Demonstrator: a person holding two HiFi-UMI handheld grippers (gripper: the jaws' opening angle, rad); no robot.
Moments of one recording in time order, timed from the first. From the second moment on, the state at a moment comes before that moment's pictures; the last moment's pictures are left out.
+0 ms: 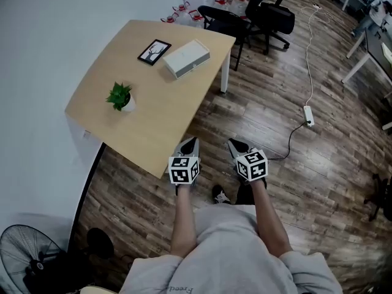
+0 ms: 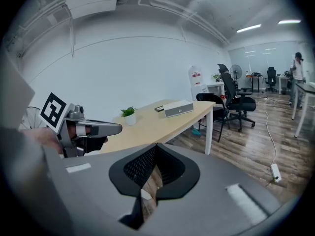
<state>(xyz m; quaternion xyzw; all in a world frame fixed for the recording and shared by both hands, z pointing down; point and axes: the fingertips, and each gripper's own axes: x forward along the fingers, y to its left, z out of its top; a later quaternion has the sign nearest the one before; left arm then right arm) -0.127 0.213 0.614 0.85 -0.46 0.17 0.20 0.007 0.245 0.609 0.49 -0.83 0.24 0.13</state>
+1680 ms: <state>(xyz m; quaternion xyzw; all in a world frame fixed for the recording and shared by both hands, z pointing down) -0.040 -0.073 0.613 0.81 -0.51 0.19 0.22 0.083 -0.072 0.620 0.41 -0.86 0.27 0.14</state>
